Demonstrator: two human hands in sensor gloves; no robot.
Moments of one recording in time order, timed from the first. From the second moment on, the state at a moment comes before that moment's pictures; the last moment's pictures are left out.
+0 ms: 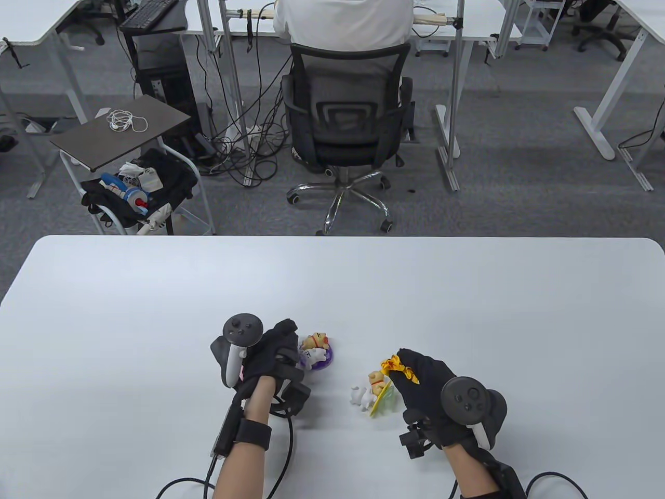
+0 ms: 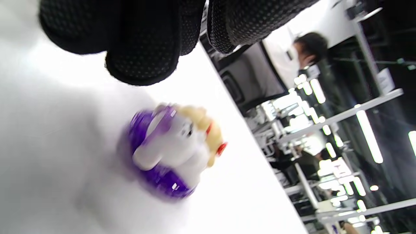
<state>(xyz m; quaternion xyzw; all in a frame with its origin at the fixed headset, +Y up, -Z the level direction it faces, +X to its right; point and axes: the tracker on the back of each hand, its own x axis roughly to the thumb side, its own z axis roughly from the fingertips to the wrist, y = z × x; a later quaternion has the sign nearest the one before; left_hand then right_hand) -0.172 -0.751 -0.424 -0.06 0.10 0.48 0.87 0.179 -0.727 -0.343 0.10 -0.17 0.91 0.38</state>
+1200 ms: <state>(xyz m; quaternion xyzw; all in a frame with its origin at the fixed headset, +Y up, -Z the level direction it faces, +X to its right) -0.200 -0.774 -0.424 -0.06 0.16 0.21 0.96 0.171 -0.747 -0.360 0.09 -0.10 0.93 0.35</state>
